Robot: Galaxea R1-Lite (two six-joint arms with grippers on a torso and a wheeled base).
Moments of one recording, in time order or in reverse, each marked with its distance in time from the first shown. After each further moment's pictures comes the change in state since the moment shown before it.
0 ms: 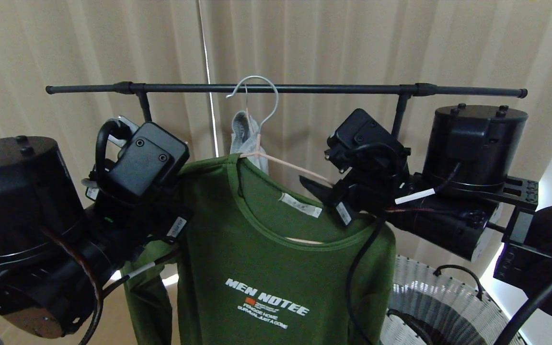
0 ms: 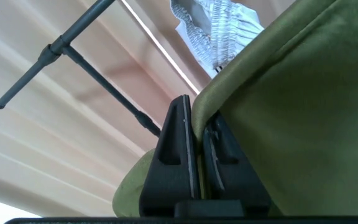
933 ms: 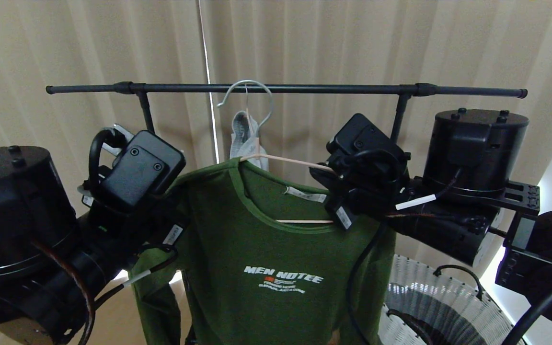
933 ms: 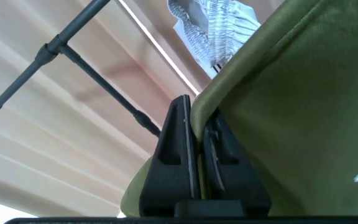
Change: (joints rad) left arm -0.001 -0.019 0.035 -0.003 -0.007 -0.003; right arm 0.002 -0.006 0.022 -0.010 -0.004 -0.005
